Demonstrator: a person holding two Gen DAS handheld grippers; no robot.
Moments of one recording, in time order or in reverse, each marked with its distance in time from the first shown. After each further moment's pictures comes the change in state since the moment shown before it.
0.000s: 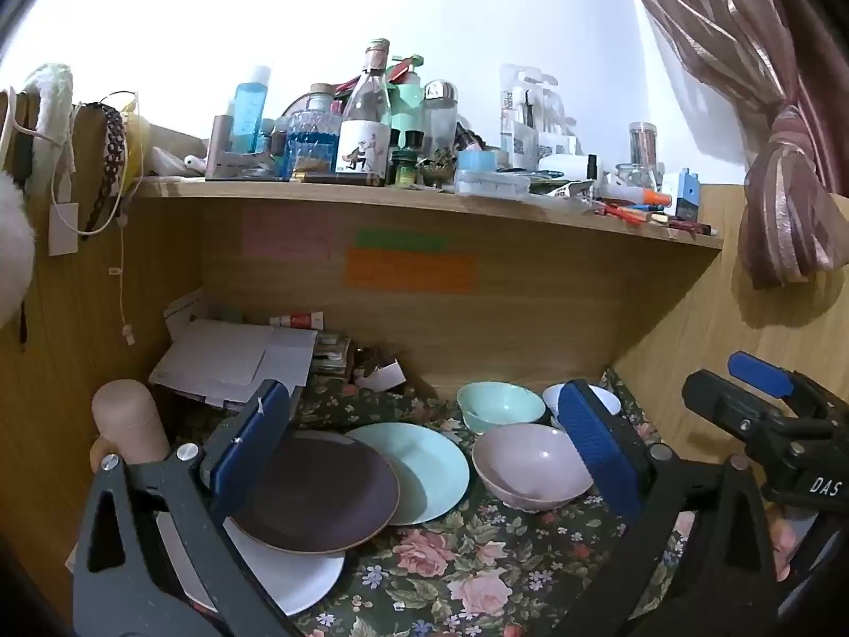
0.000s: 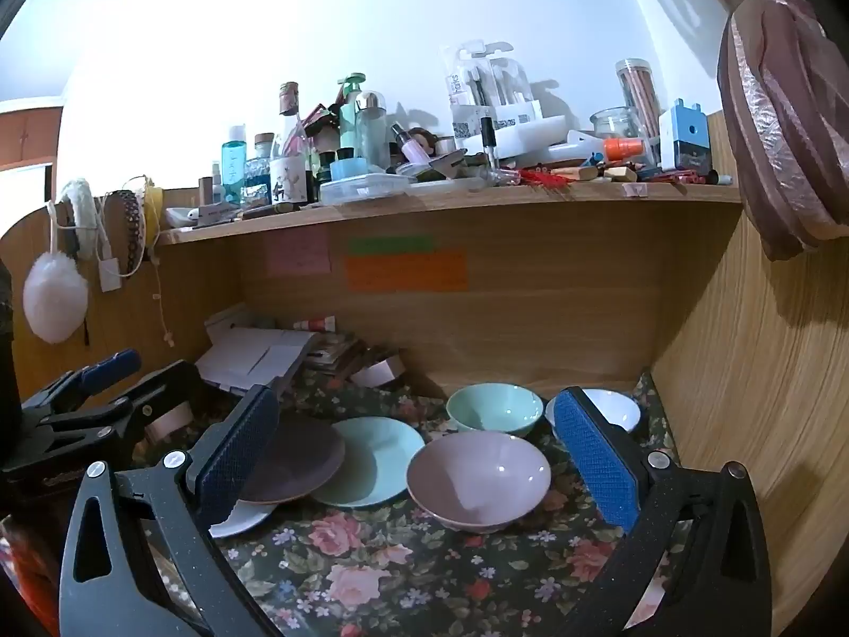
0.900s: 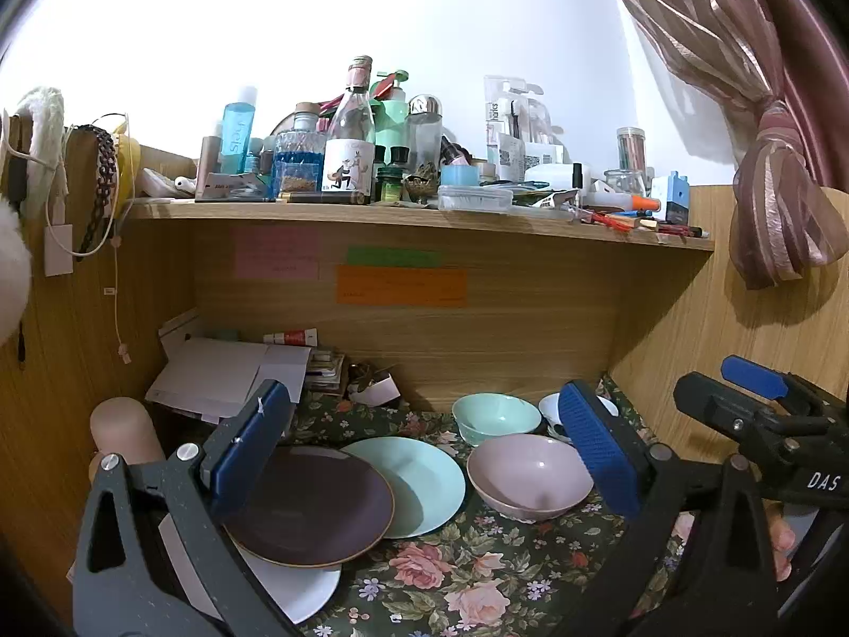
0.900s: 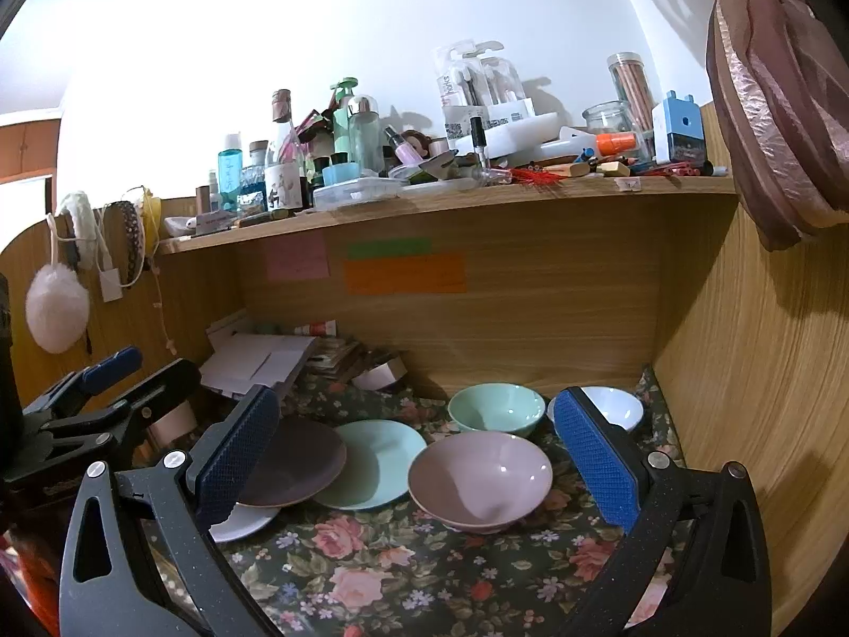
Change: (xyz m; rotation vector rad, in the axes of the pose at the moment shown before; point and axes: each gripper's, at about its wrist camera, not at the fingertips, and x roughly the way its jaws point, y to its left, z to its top) left arm -0.004 -0.009 0.003 0.033 -0.075 0.005; right arm -0.002 -0.006 0.000 0.030 0.004 0.008
